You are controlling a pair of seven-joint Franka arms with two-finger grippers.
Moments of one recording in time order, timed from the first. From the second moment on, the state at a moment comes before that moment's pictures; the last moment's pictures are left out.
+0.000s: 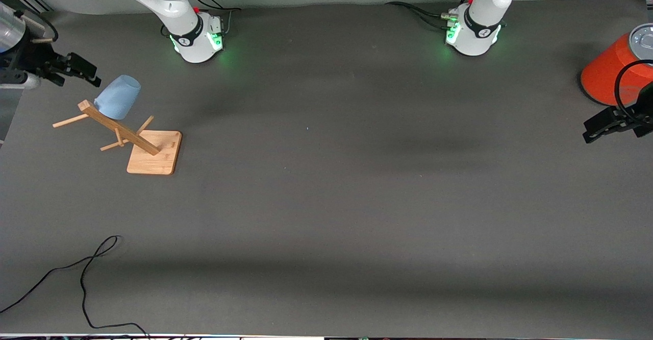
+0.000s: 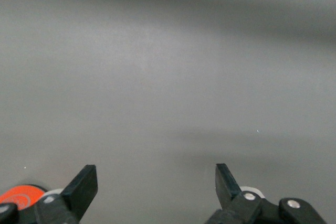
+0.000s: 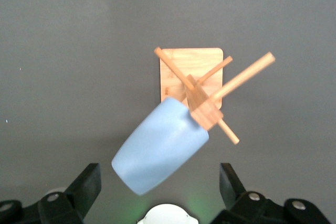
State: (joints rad) left arm -0.16 0.07 0.17 -1.51 0.03 1.64 -0.08; right arm 0.00 -0.44 -0.12 -2.15 -0.03 1.67 -0.01
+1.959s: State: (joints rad) left arm -0.16 0.08 0.17 -1.51 0.03 1.65 -0.08; right arm 0.01 -0.43 -0.15 -2.45 -0.03 1.92 0.73
